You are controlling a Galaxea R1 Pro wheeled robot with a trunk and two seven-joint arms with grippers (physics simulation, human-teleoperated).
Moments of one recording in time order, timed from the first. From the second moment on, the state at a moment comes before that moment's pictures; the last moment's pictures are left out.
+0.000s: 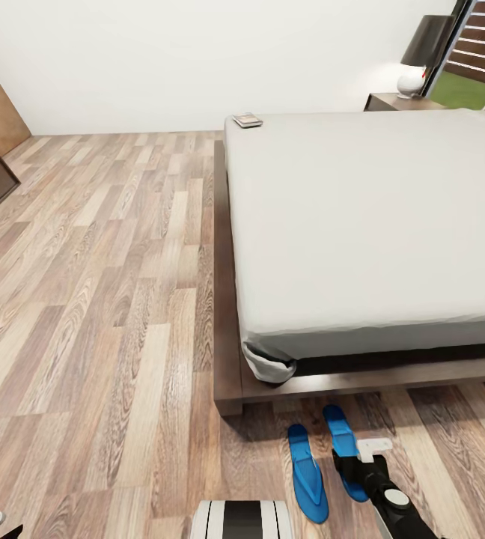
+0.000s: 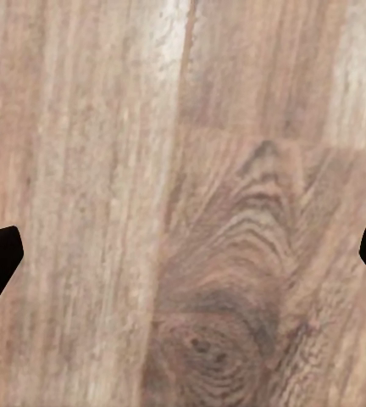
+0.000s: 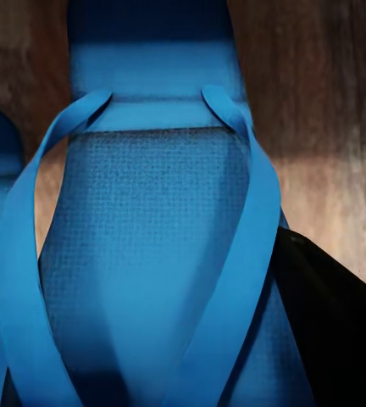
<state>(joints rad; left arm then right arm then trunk) -0.40 0.56 -0.48 -0.02 0.91 -0.25 -0.56 -0.33 -0.07 -0.07 -0.69 0.10 0.00 0.03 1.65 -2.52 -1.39</state>
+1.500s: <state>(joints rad) -0.40 0.62 -0.48 -0.02 0.91 -0.20 -0.55 -0.33 -0.07 -0.06 -0.68 0.10 -0.06 0.04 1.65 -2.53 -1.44</state>
